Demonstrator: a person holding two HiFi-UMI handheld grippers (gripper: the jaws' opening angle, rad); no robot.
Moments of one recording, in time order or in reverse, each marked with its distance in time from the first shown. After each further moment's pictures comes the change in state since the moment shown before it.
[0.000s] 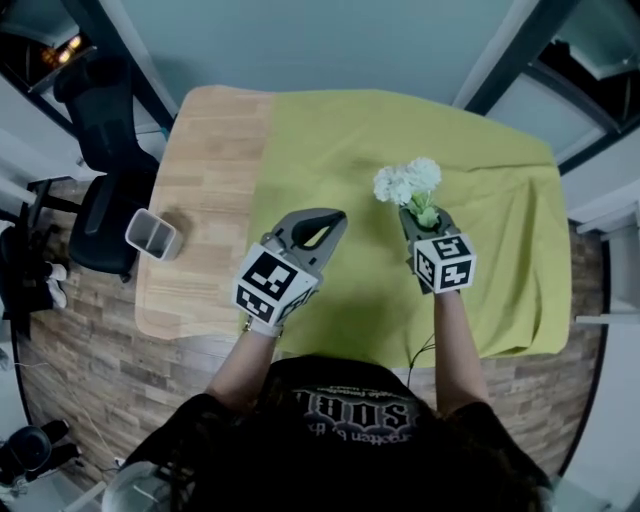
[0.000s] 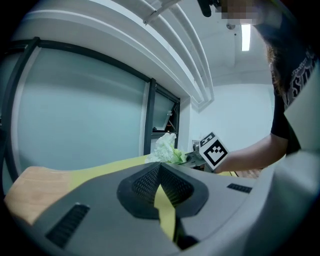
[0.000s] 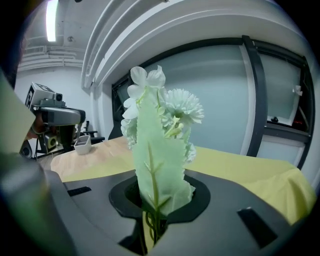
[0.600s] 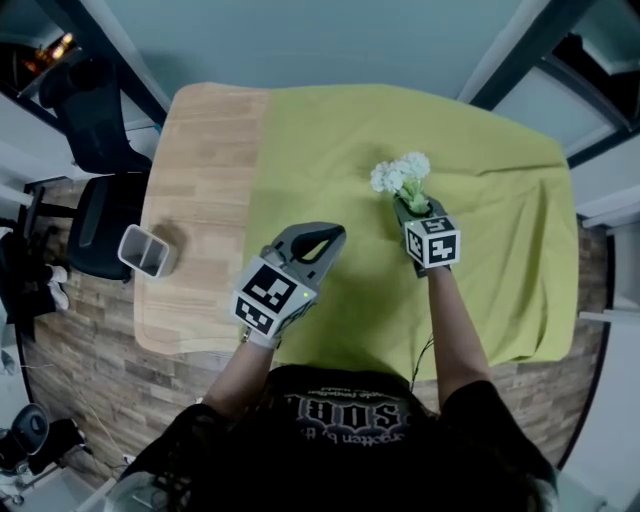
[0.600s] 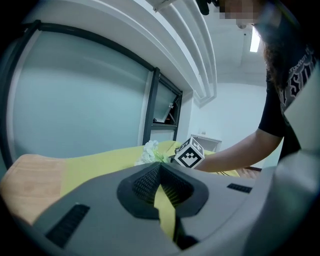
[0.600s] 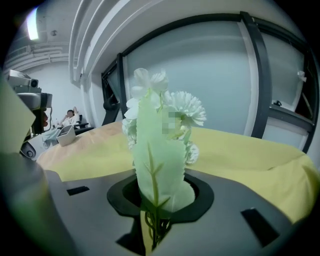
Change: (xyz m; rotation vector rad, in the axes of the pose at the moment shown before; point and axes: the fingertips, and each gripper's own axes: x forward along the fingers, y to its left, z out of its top) left arm 0.025 0.026 -0.035 -0.059 0.090 -0.037; right arm 0.097 -0.046 -0.060 0.058 0.148 -0.020
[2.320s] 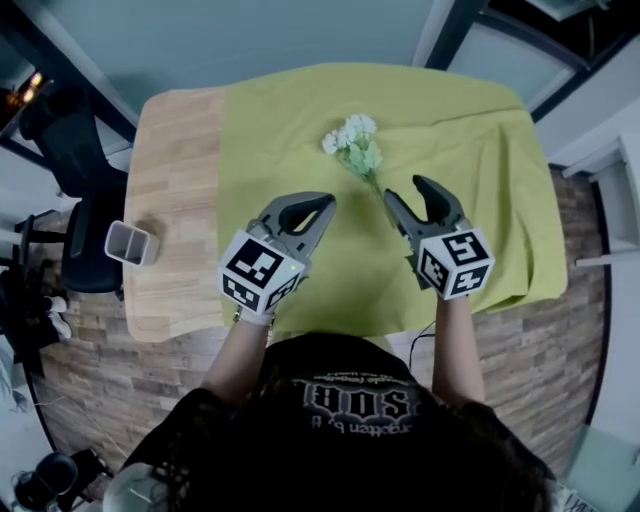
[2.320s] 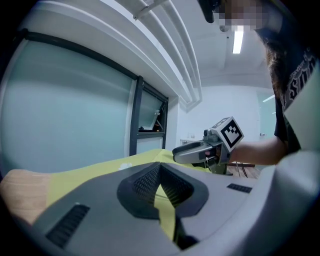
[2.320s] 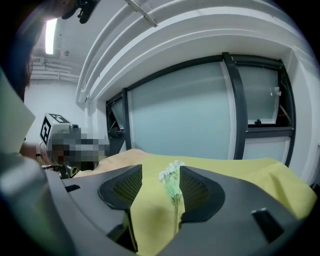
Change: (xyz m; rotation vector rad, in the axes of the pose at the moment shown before) left arm -0.004 -0.087 0.035 0.093 -0.074 -0.105; right arm -0.218 0.049 0.055 0.050 -0.295 -0.034
